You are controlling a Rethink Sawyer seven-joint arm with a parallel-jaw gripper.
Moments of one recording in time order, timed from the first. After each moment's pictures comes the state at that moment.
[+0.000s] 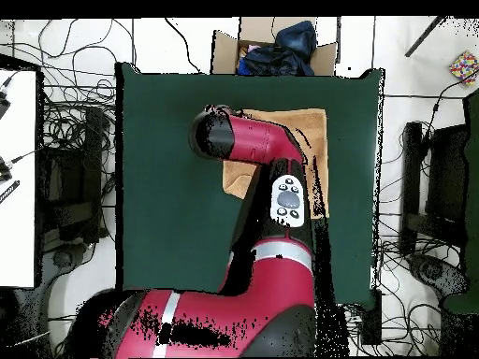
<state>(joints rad) -0.10 -0.39 -0.06 1.26 0.06 0.36 1.76</state>
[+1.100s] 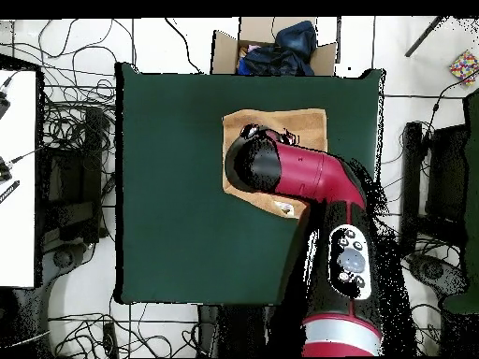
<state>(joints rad) -0.23 -0.64 -0.06 1.51 -0.07 0.36 1.76</state>
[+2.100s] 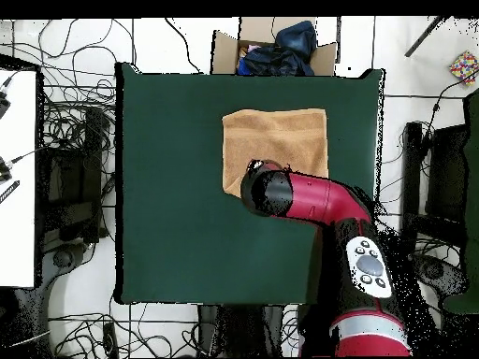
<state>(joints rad) -0.35 -0.63 0.04 1.65 -0.17 0.36 1.76</state>
